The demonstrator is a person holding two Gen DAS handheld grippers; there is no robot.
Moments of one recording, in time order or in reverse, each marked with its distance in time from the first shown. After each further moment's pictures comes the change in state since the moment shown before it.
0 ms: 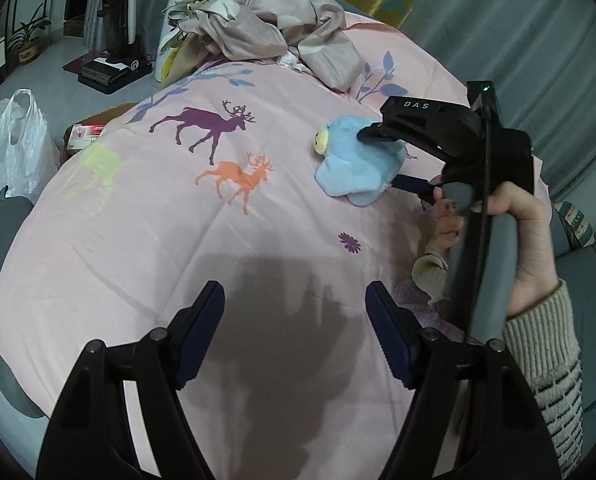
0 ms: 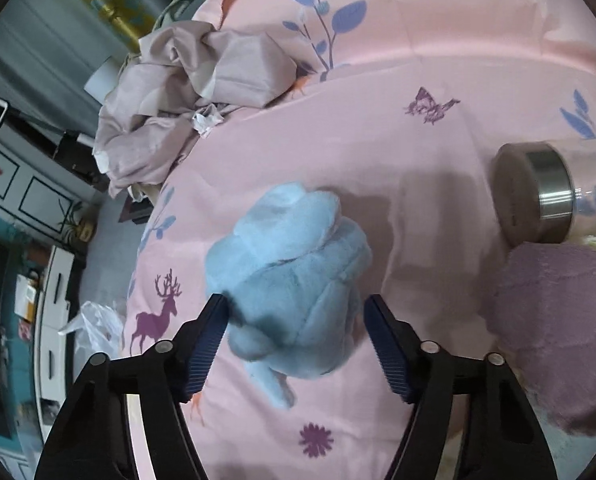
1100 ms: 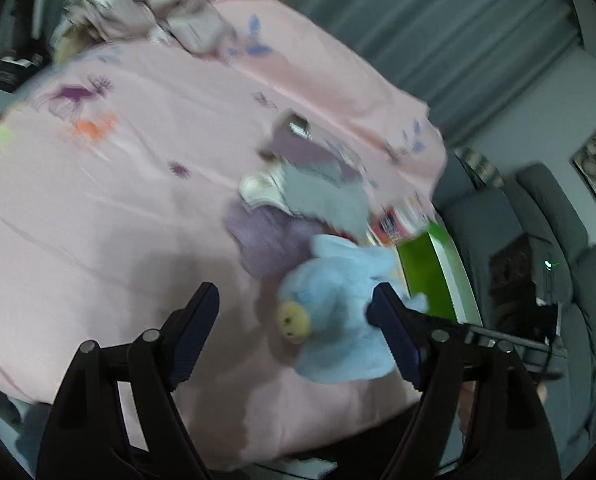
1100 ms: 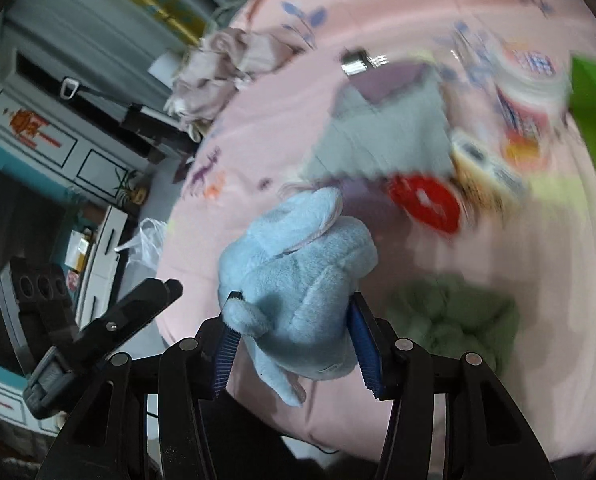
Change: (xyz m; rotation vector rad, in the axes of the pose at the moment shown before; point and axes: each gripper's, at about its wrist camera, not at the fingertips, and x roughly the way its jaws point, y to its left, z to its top) left arm -0.032 -0.085 -0.066 0.155 0.128 -0.368; right arm -0.194 -0.126 -0.191 -0.017 0.057 0.125
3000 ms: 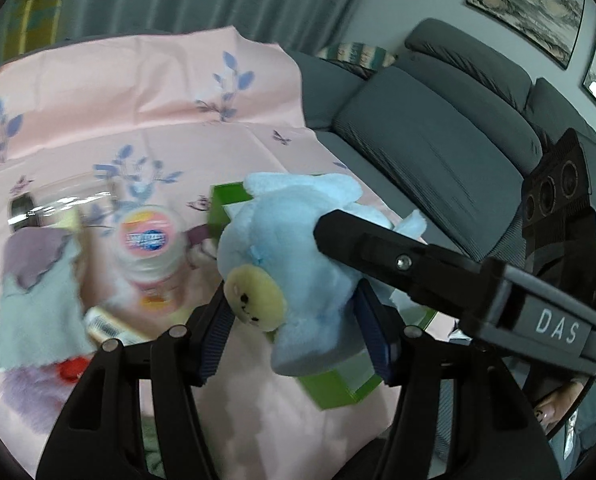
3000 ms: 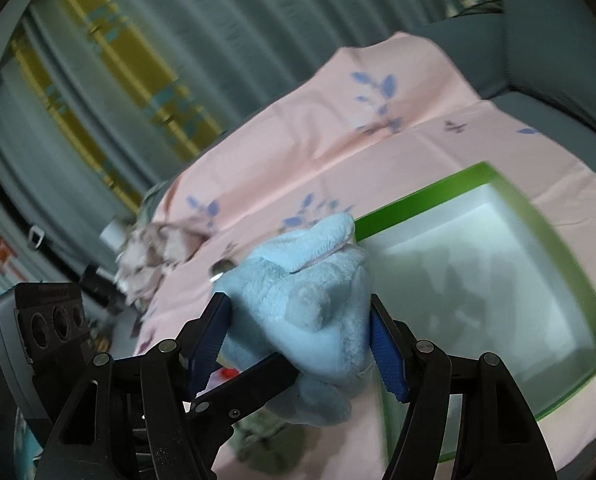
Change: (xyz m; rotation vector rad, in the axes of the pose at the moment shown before) left arm 0.164 -0.254 0.013 0.575 0.107 -0.183; right arm -0.185 -0.134 0.026 0.182 -0.586 -0.168
